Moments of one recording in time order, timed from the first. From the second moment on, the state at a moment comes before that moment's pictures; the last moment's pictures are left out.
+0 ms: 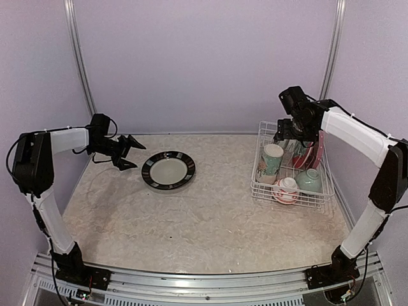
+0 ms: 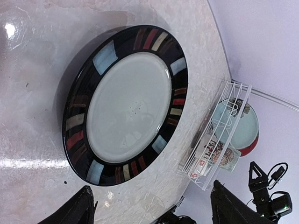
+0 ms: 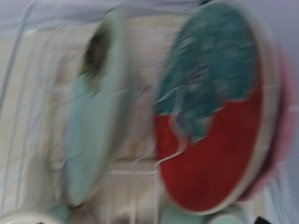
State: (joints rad) left arm -0.06 1.86 1.34 -0.47 0.72 -0.87; right arm 0.45 1.67 1.59 -0.83 0.59 0.44
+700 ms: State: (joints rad) left arm -0.30 1.61 1.38 -0.54 0.51 -0.67; right arm 0.20 1.68 1.59 -0.79 0.52 0.40
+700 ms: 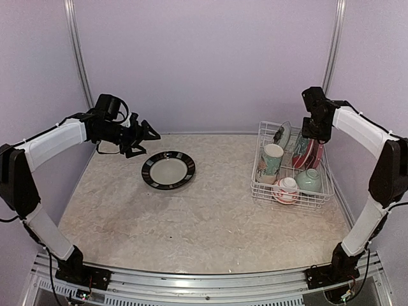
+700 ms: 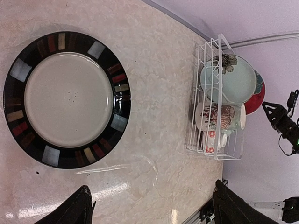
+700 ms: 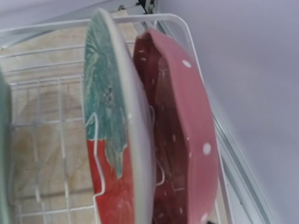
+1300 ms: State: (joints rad) left arm -0.30 1.60 1.40 -0.59 0.44 -0.62; right arm 0.15 1.85 1.66 -0.75 0.54 0.38
